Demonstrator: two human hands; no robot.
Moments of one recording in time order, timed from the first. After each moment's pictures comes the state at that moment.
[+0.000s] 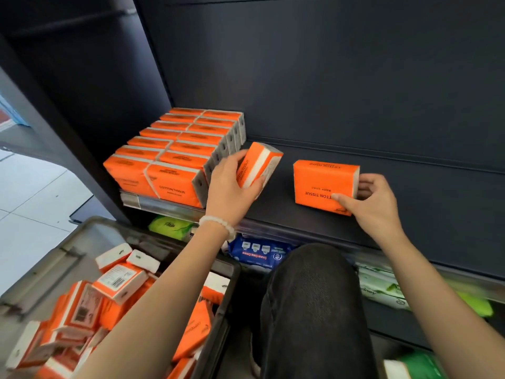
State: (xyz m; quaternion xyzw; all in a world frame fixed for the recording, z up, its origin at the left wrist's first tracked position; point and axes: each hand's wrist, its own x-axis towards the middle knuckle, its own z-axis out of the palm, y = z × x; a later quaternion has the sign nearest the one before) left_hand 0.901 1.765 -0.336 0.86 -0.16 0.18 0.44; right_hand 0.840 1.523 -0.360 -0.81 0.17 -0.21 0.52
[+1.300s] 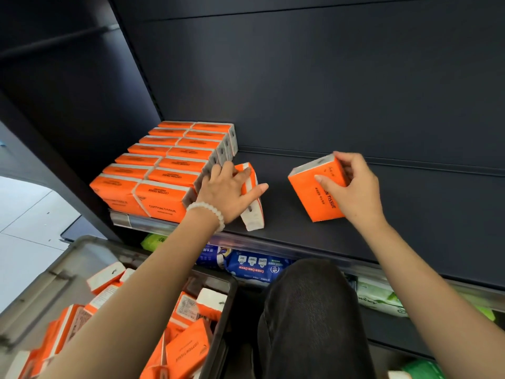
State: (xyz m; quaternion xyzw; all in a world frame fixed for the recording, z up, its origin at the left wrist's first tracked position) left_hand 0.944 1.762 -0.320 0.97 -0.21 0.09 0.00; right_hand 0.874 1.531 -0.333 -0.83 0.09 -0.27 0.48
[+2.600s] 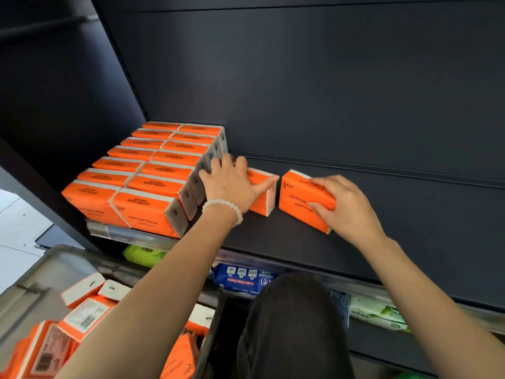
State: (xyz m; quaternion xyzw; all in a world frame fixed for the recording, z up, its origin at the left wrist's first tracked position) left_hand 0.974 1.714 -0.322 0.99 -0.10 0.11 0.02; right_hand 0.884 1.515 -0.347 -0.95 0.01 -0.17 0.26
